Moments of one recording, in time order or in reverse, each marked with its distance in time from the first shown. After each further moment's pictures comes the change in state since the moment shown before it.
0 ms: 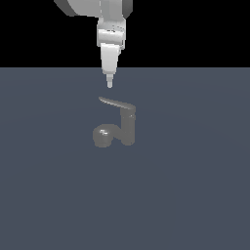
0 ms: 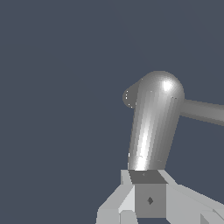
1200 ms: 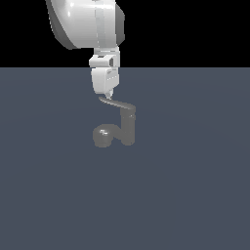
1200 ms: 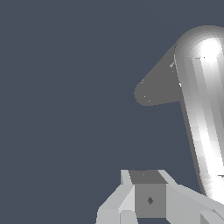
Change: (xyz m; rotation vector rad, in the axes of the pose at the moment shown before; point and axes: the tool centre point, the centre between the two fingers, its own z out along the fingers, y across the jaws) arm 0.000 -0.034 0.057 0.044 0.086 0.259
